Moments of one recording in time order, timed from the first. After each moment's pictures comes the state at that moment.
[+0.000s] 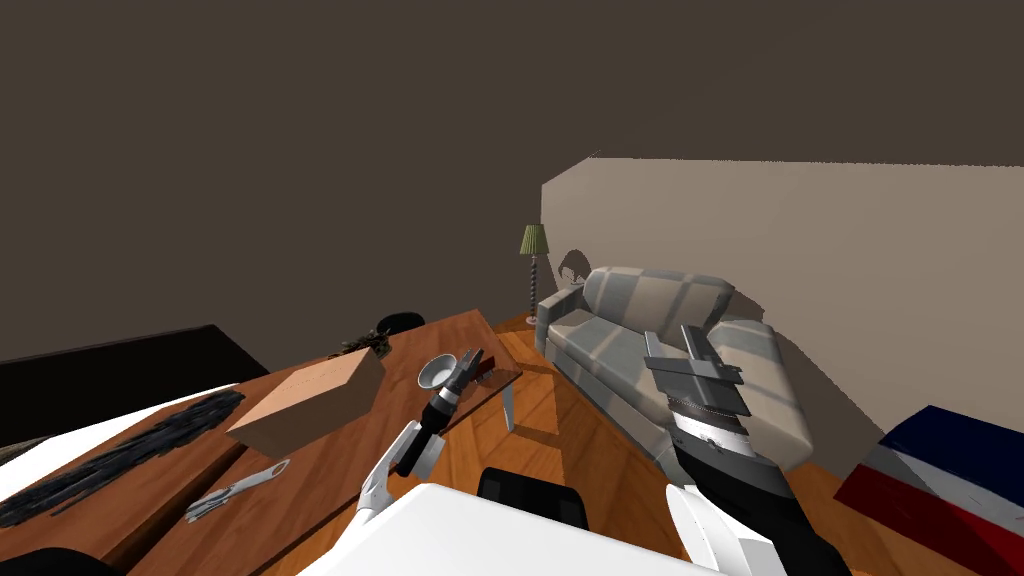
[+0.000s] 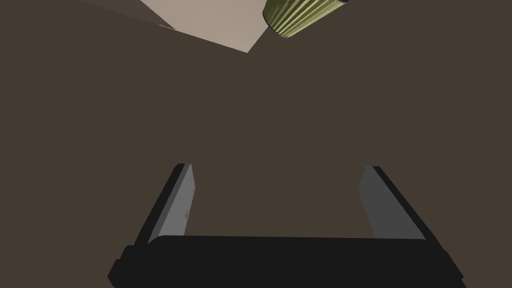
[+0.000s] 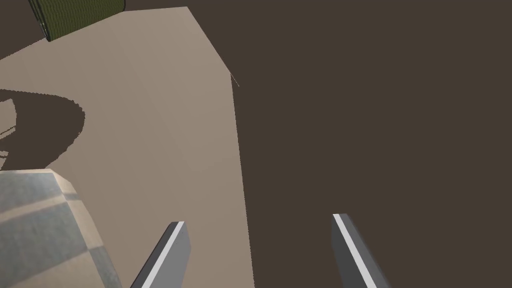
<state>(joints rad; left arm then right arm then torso) 0.29 0.26 -0.03 -1.58 -0.28 -0.70 -0.37 0.54 -0.01 -0.03 -2.34 0.00 -0.44 -0.15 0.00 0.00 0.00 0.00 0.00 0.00</state>
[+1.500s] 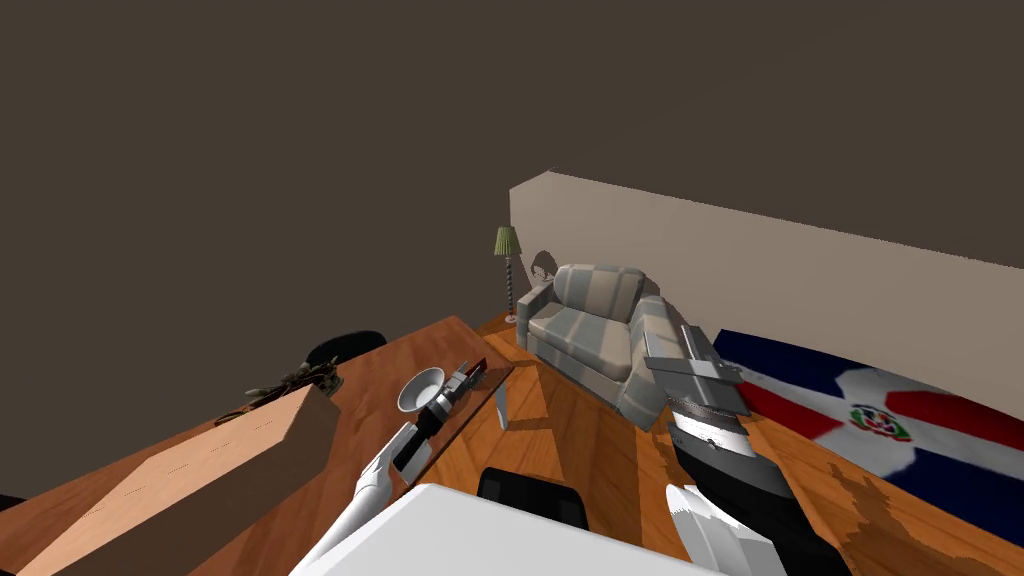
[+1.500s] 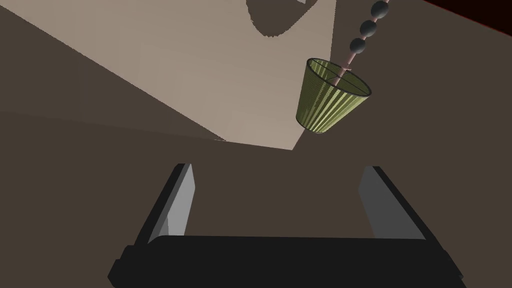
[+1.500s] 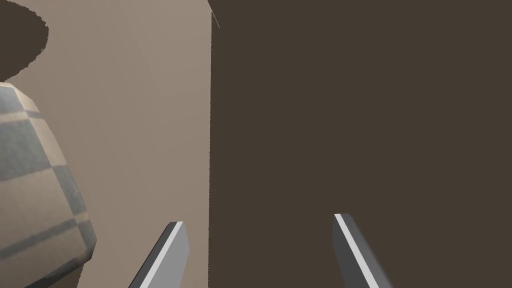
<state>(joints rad) 0.15 0.36 -0.02 -1.17 -0.39 -0.79 -0.55 0.54 -0.01 -0.03 -2.34 0.00 -0.44 -0.15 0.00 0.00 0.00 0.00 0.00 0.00</state>
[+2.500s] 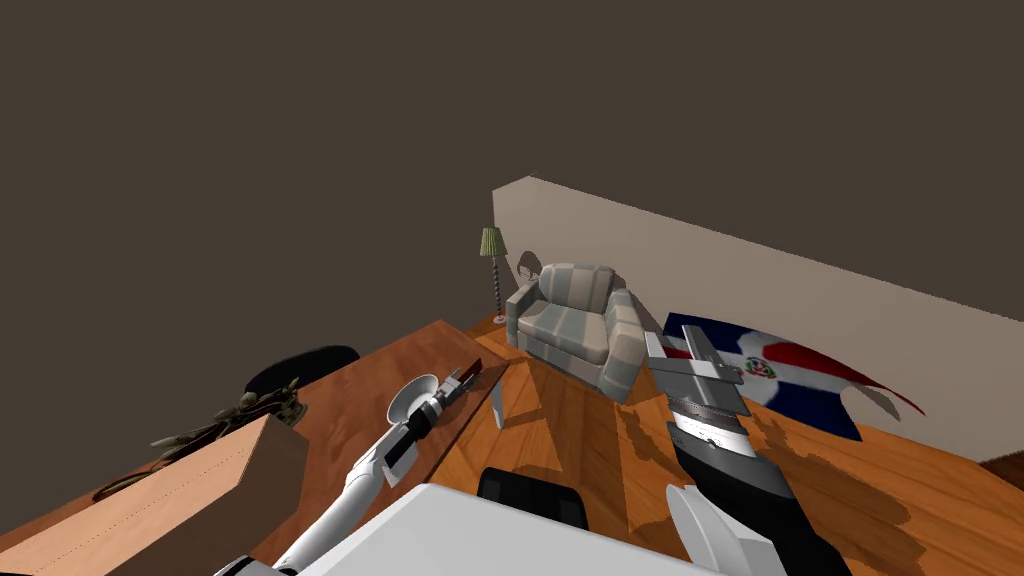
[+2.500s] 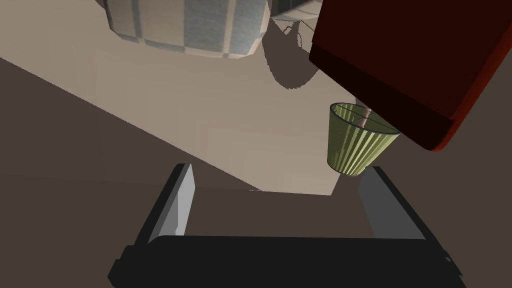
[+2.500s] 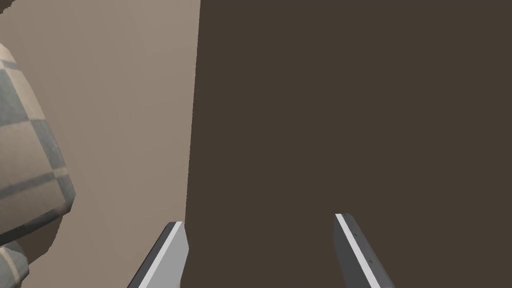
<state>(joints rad) 0.06 0.43 -0.01 -0.91 -0.44 -0.84 -0.65 0.54 -0.01 -0.03 -2.34 0.00 -0.44 -0.15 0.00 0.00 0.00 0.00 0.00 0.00</state>
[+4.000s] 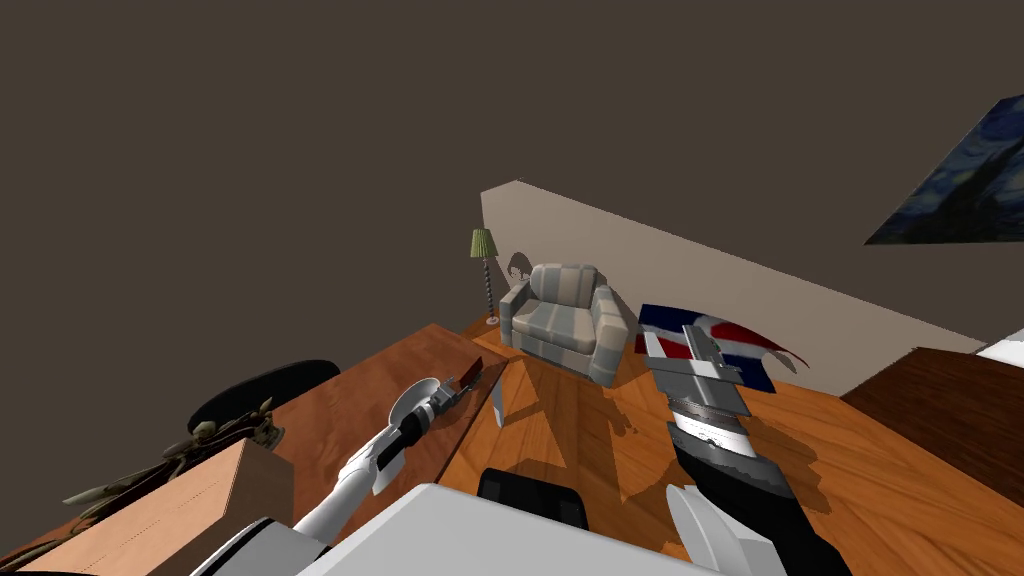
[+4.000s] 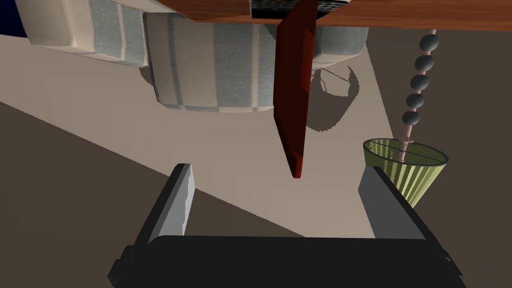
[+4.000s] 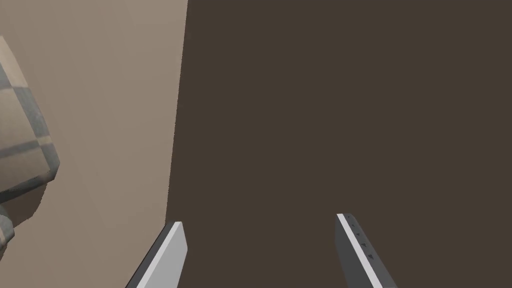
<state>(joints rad) -0.02 0.49 -0.02 -0.69 -0.54 -0.86 -0.75 0.54 -0.01 -0.03 -2.34 0.00 -0.44 -0.15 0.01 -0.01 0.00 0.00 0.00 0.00</state>
